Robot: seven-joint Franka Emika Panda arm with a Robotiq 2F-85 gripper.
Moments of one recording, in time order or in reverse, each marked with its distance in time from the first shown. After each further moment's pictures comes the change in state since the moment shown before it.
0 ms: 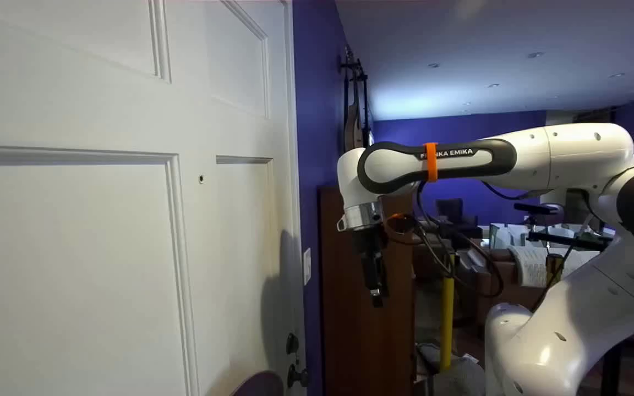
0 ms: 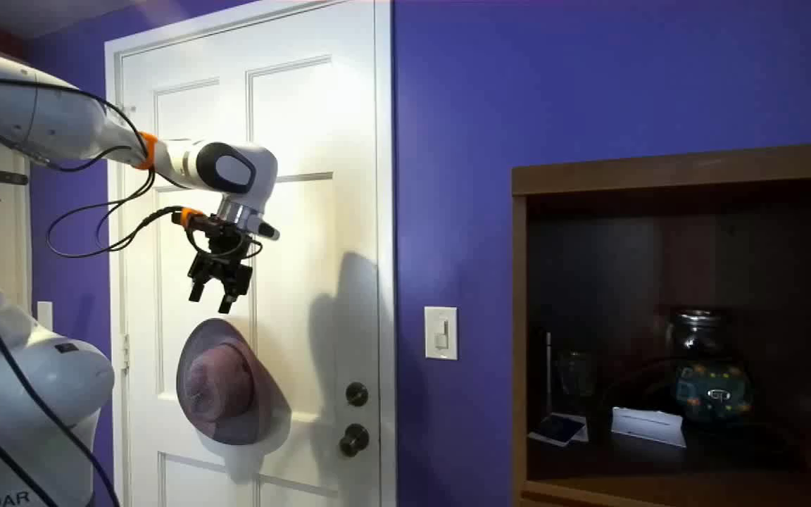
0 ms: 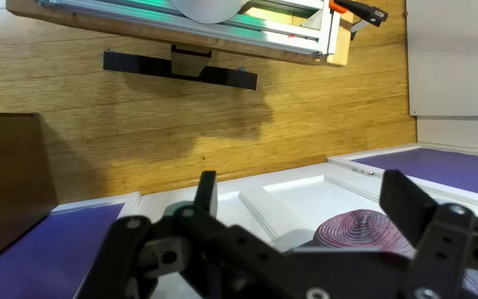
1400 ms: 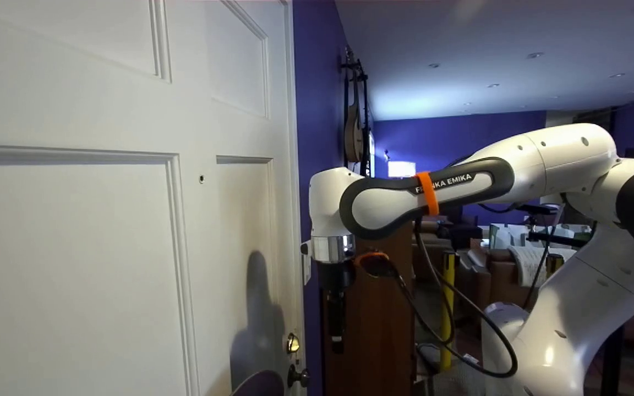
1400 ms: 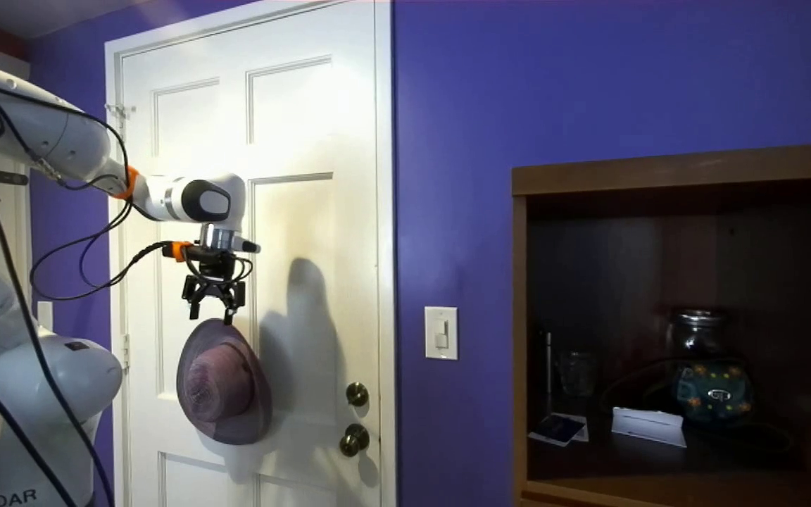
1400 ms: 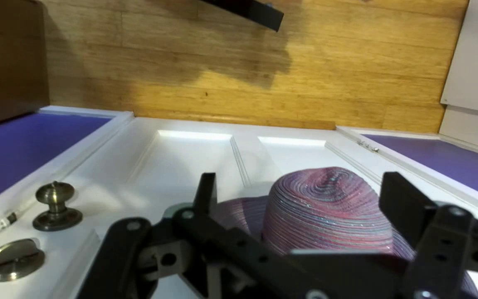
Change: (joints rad) arm 0.112 0.082 0.196 -0.086 0.051 0.371 0.006
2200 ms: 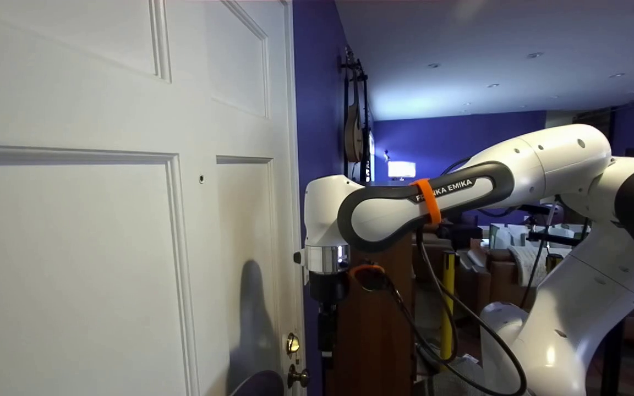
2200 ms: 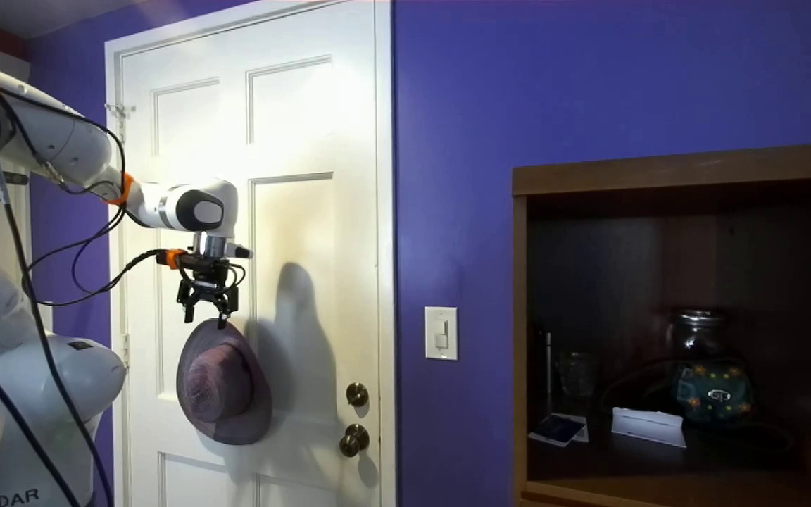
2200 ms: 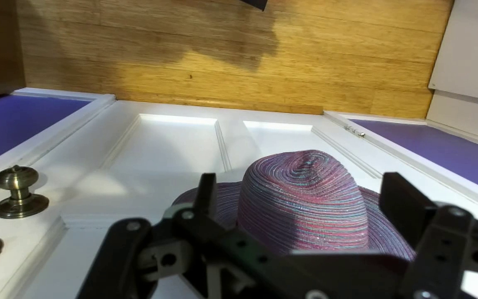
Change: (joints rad) arm 0.038 0.023 0.030 -0.024 0.050 0.094 0.033
